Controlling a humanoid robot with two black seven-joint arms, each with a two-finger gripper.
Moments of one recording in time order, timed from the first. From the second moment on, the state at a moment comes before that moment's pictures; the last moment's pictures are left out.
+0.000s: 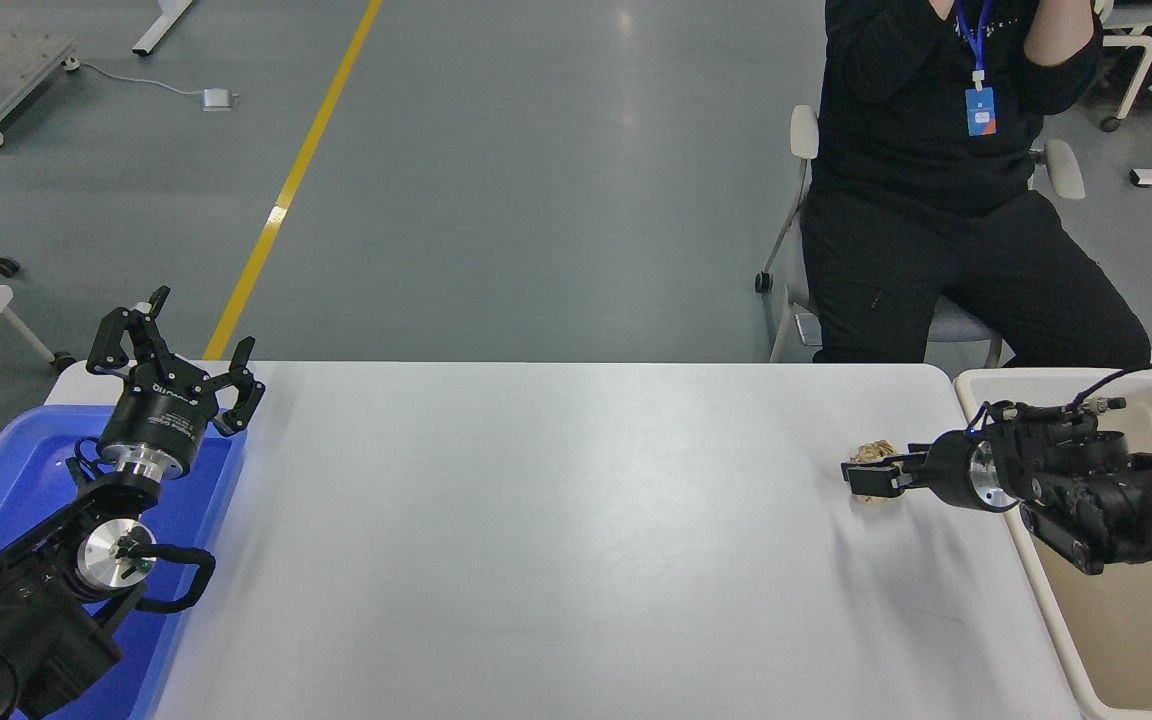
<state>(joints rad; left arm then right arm) -0.53 0.39 -0.87 -0.51 0.08 -0.53 -0.58 0.99 -0.30 -0.67 0.33 -0.99 -0.04 0.51</state>
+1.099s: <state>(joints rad) -0.53 0.39 -0.87 -0.51 0.08 -0.53 -0.58 0.93 -0.26 -0.68 0.26 -0.95 -0.09 0.51</state>
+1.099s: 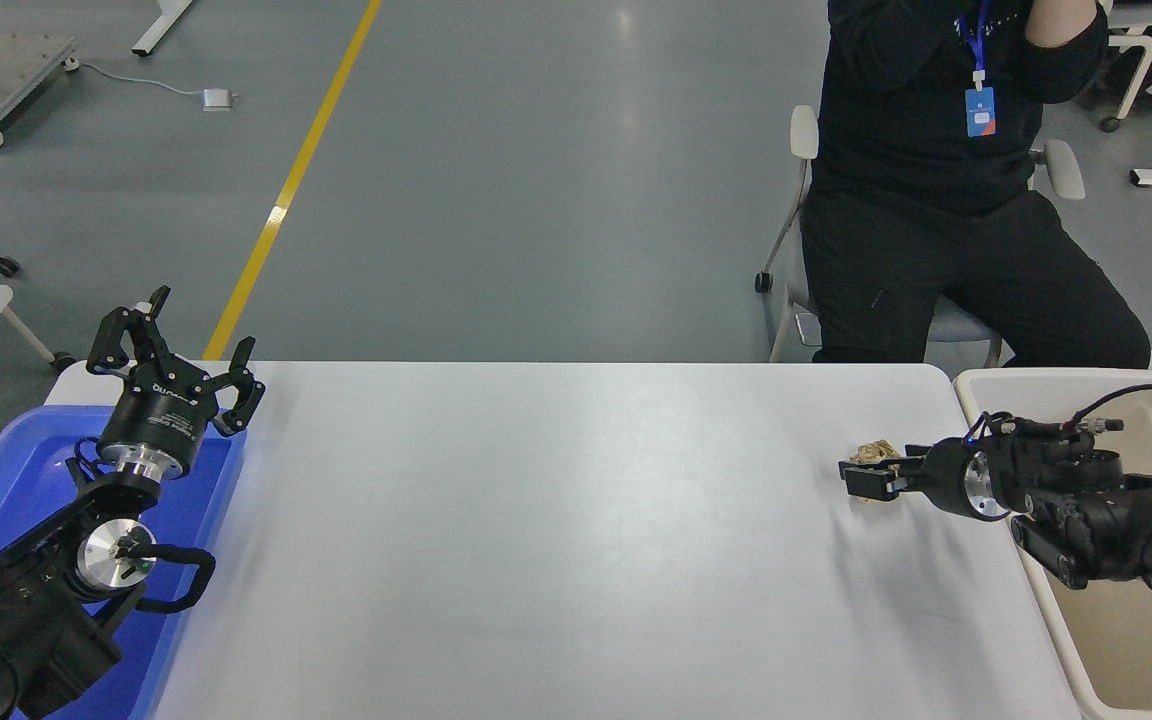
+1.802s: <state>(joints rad) -0.53 0.39 -0.87 -0.51 0.08 -0.53 -0.58 0.90 -0.24 -0.71 0.24 -0.95 -0.09 0.52</state>
